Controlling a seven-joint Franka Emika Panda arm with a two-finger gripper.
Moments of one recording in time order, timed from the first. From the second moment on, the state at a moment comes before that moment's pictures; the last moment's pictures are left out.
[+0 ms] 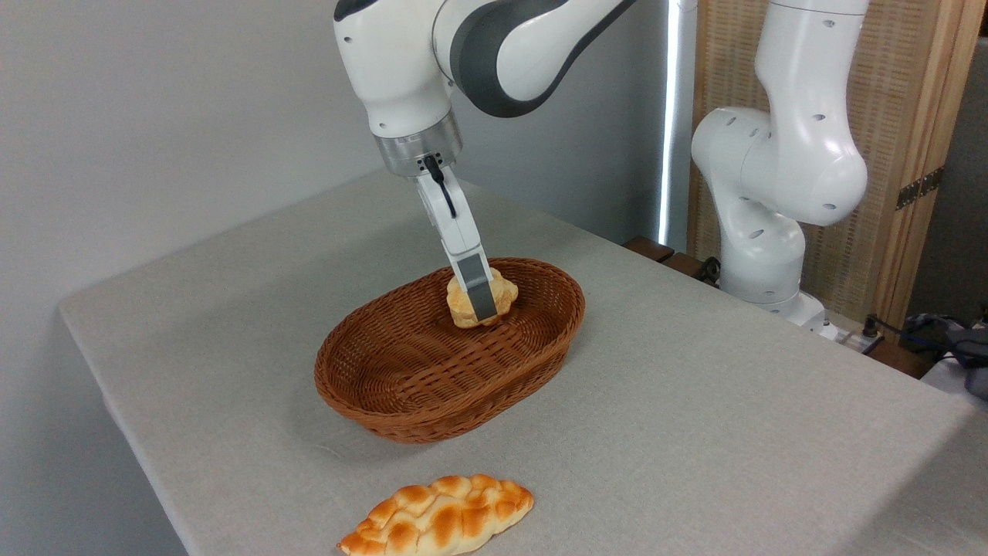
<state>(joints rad) -0.20 -0.23 -0.09 -2.21 -0.09 1.82 0.91</state>
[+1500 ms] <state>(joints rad) -0.20 -0.25 -0.08 -2.22 -0.13 1.83 0.91</state>
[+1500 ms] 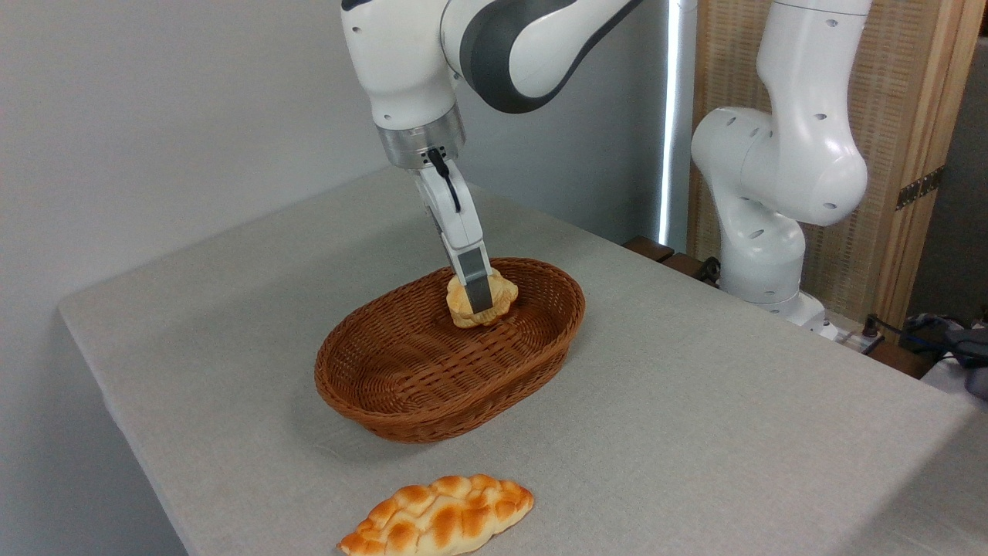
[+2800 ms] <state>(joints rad) -0.20 -0.24 -0.09 -2.26 -0.17 1.83 0.91</state>
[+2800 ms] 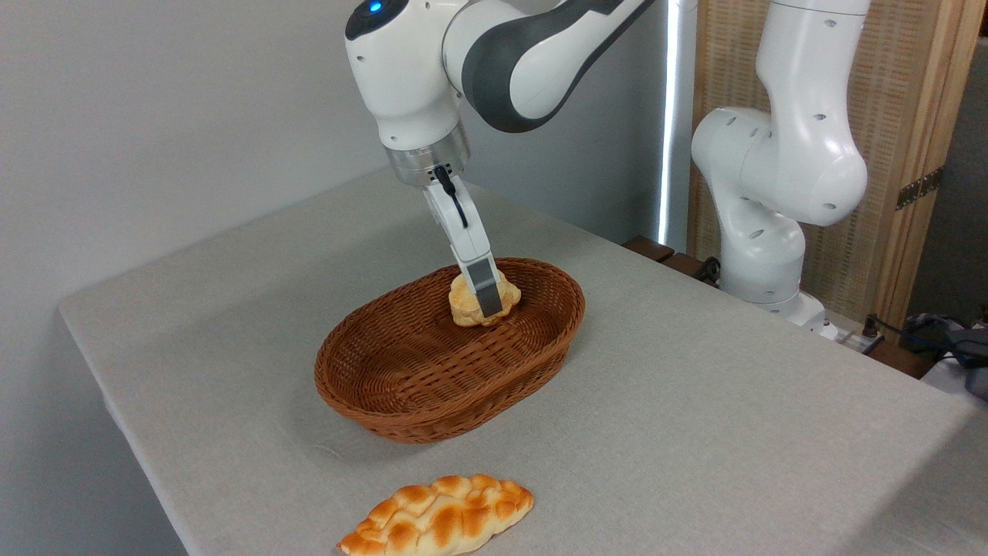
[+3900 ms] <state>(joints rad) -0.20 -0.24 -0.09 -2.27 -0.17 1.83 0.91</state>
